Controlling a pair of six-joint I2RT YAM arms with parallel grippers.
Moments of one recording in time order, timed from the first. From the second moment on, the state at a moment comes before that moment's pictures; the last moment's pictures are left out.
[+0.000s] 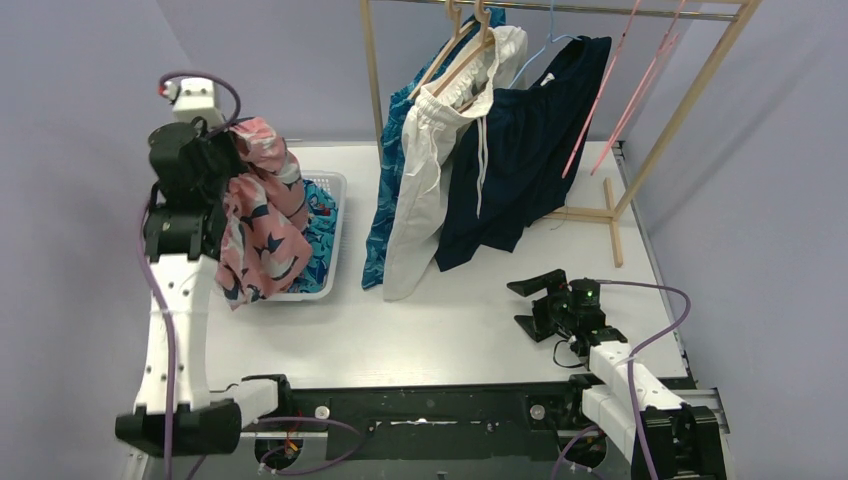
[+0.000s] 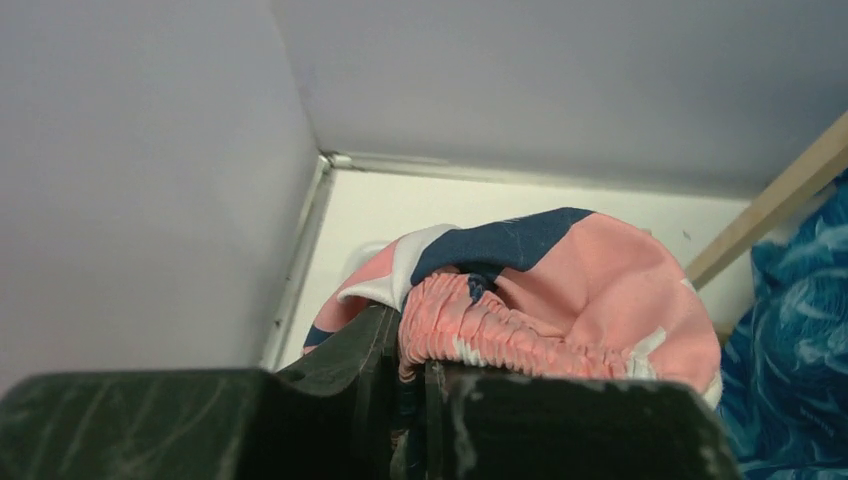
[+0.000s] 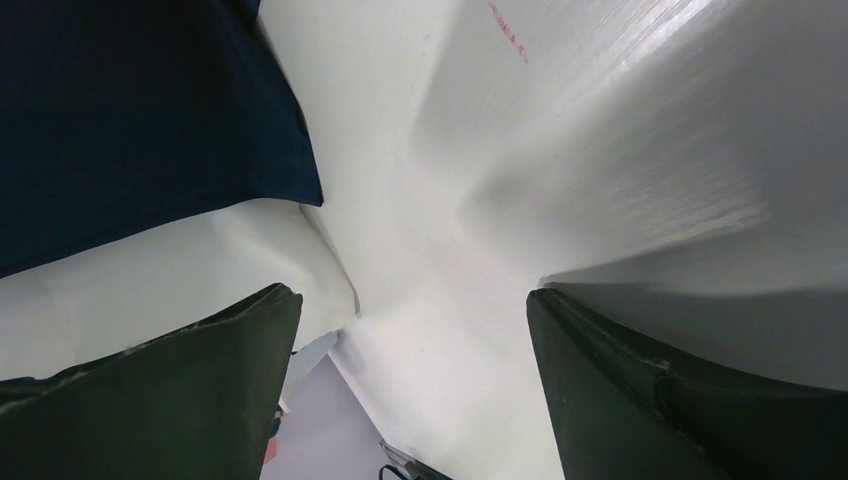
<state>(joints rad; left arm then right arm) 0.02 1.13 1.49 -0.46 -0.17 -0.01 0.07 0.89 0.16 -0.01 -0.33 1.32</state>
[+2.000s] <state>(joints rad) 0.24 1.37 0.78 -0.42 0.15 -0.57 0.05 0.86 0.17 -0.08 -0.37 1.28</state>
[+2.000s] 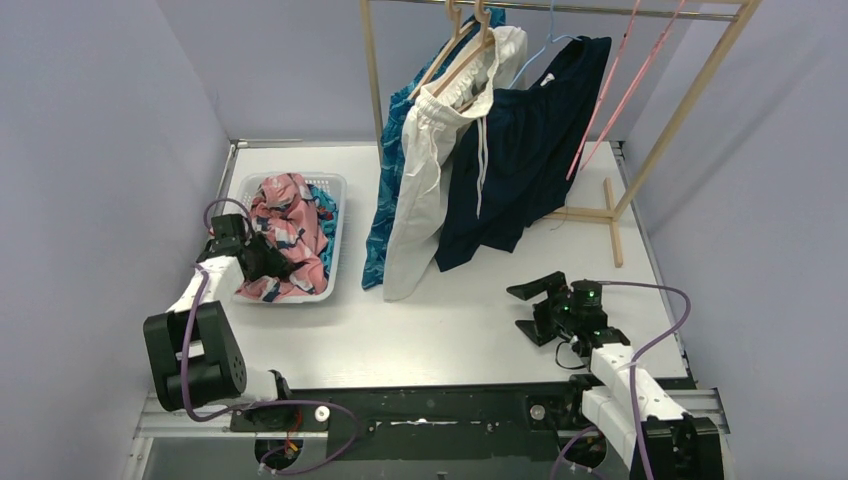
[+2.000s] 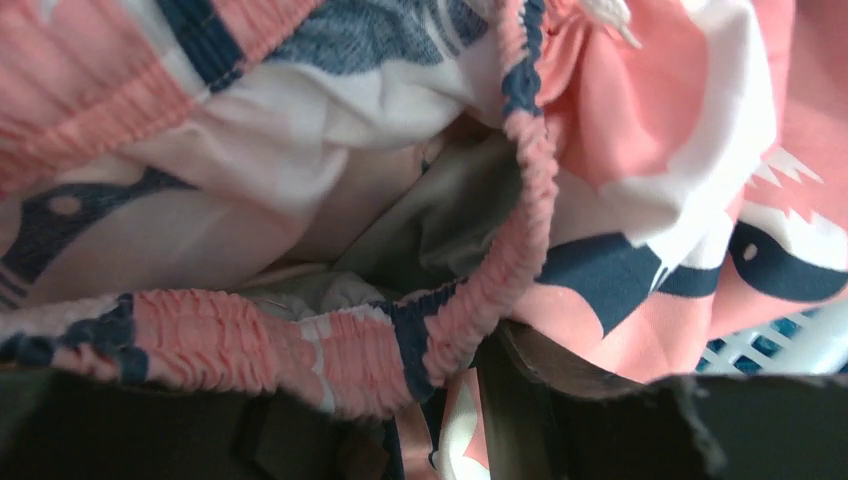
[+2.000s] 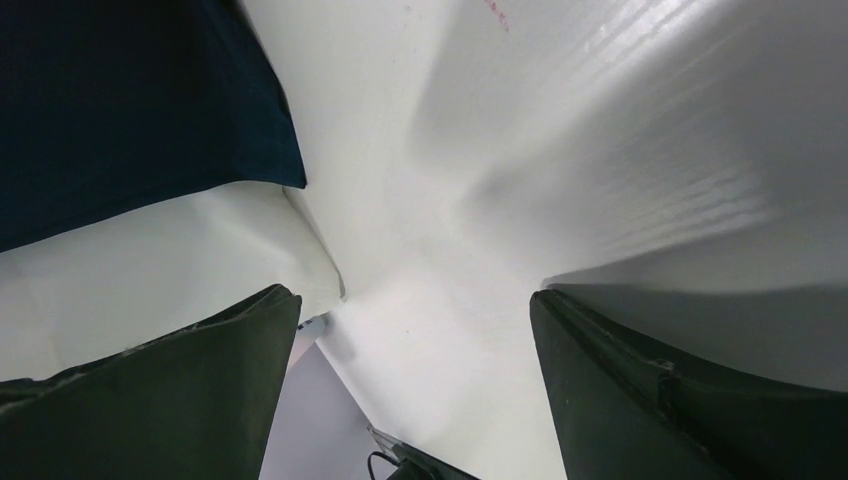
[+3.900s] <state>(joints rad) 0.07 0.97 0.68 -0.29 0.29 -0.28 0.59 1.27 1.60 -0.56 0.52 0.51</state>
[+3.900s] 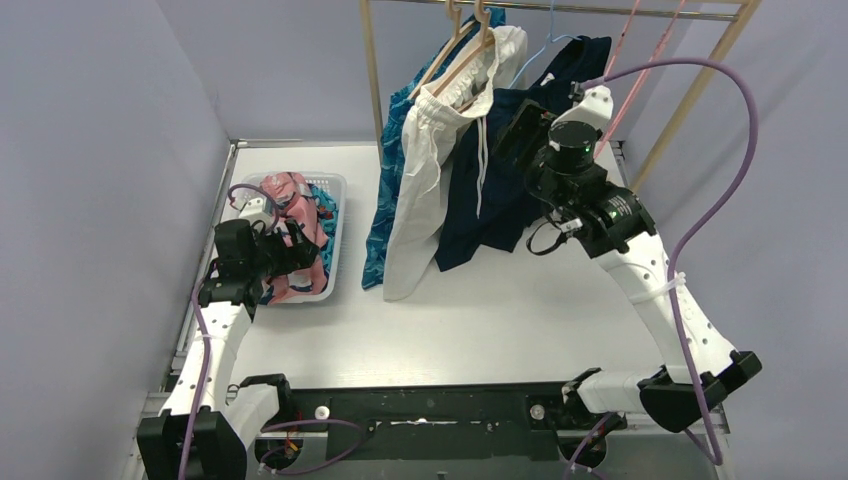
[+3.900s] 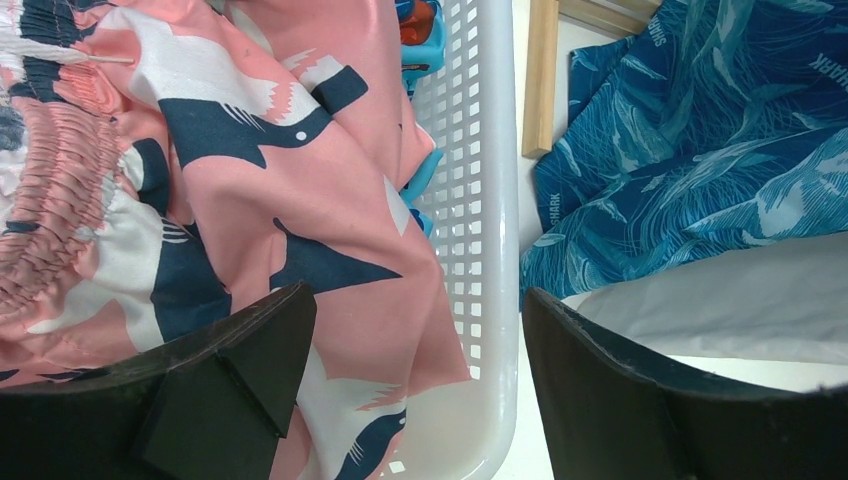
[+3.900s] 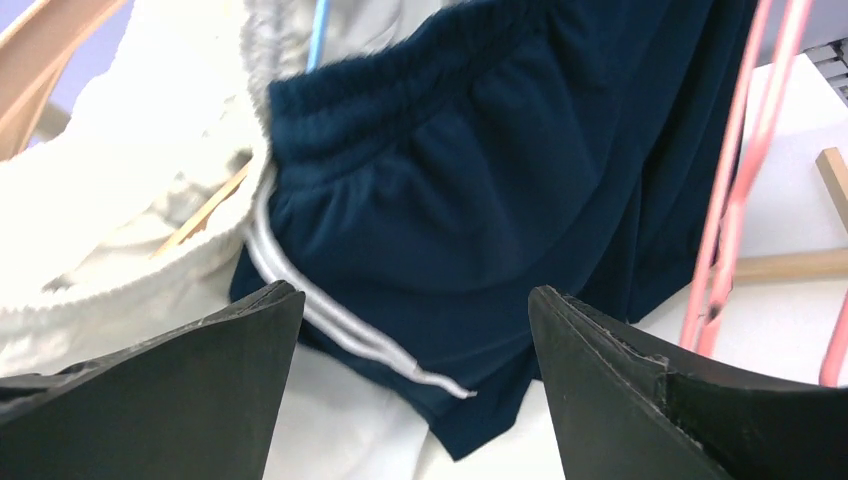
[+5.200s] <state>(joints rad) 0.06 0.99 0.68 -0.29 0.27 -0.28 0.36 1.57 1.83 -0.49 0.06 0.70</state>
